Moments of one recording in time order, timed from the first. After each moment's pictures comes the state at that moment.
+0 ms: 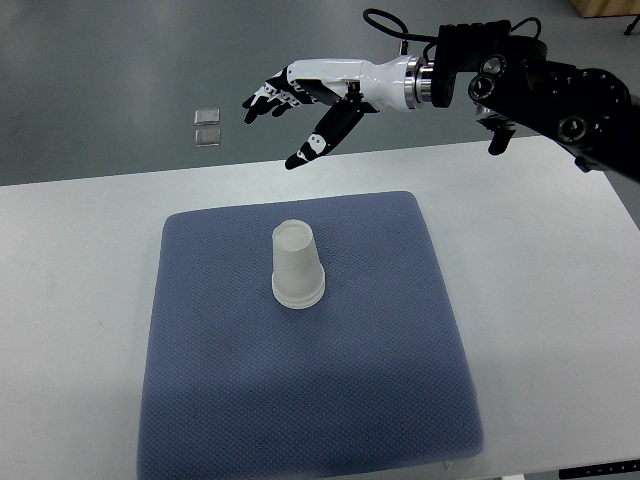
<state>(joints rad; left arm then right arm) -0.03 0.00 -0.10 -0.16 0.12 0.06 0.10 1.34 -0.24 0.19 0.75 -0.68 0.48 0.32</state>
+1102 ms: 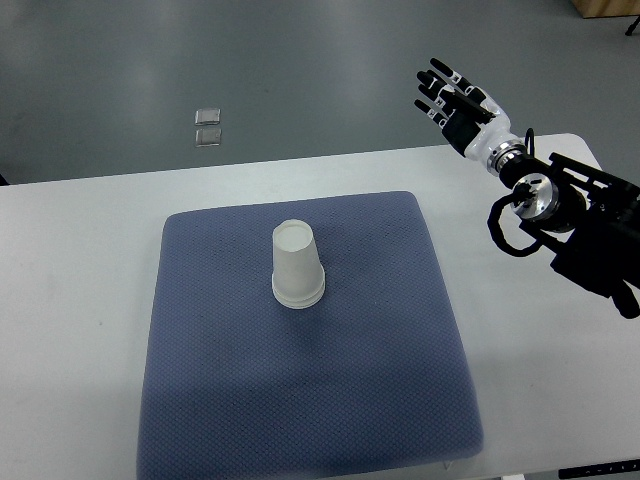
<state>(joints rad) -0.03 0.00 -0.10 -0.16 0.12 0.06 0.10 0.97 -0.21 0.31 0.56 0.45 0.18 0.33</state>
